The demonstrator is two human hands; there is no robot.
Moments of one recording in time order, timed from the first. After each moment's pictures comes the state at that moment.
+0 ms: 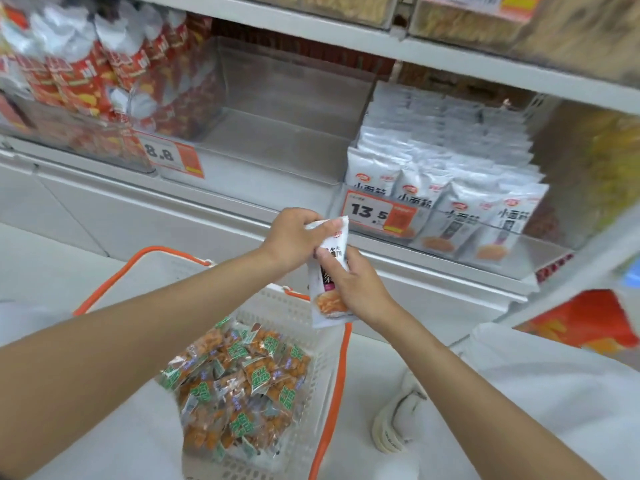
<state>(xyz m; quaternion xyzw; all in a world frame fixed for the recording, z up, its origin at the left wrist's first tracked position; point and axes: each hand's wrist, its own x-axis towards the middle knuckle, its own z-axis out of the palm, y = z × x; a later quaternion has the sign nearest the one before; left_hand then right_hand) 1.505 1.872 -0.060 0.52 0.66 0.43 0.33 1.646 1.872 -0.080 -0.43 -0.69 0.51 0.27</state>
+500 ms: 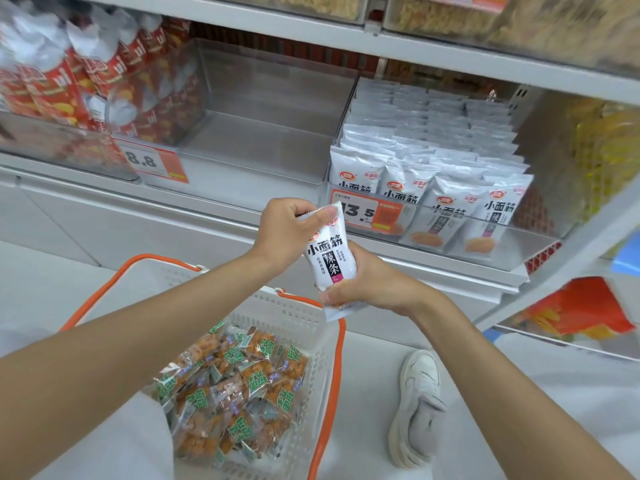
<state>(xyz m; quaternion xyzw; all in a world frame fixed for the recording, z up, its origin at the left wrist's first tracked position) 1.517 1.882 -0.055 0.50 0.62 0.52 0.30 1.683 1.894 -0.054 -0.35 -0.71 0.60 0.09</state>
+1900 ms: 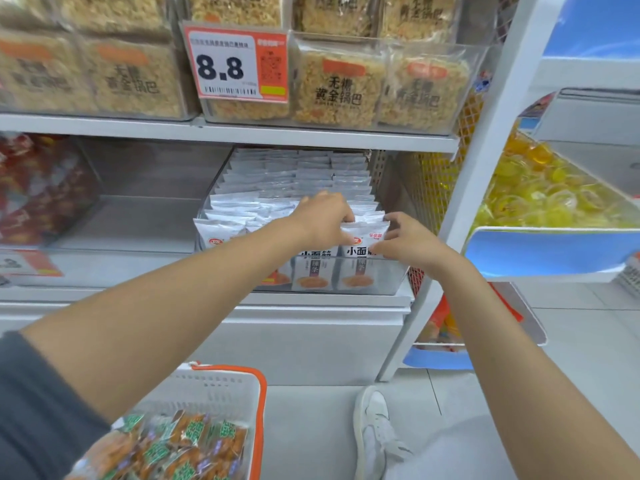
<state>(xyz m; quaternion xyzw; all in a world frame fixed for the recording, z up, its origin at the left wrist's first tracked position) 1.689 2.005 0.041 0.83 0.55 0.10 0.08 1.875 1.997 0.018 -0.62 -0.64 0.37 0.24</state>
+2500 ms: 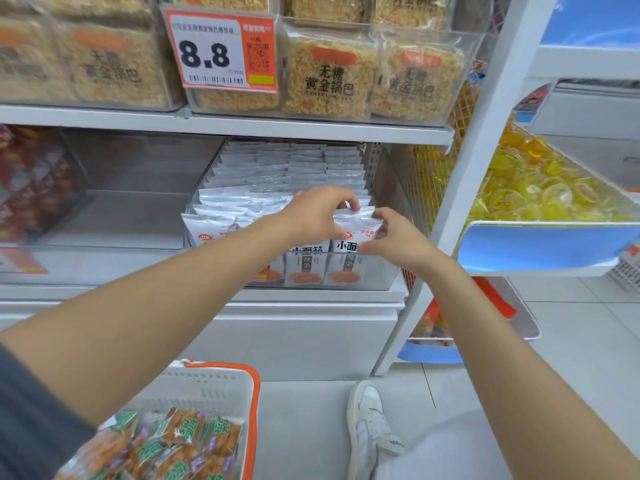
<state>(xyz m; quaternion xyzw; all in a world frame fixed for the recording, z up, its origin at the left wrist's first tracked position) 1.689 2.006 0.038 0.82 0.52 0.18 0.14 1.870 1.995 0.009 -0.60 -0.69 0.31 0.25</state>
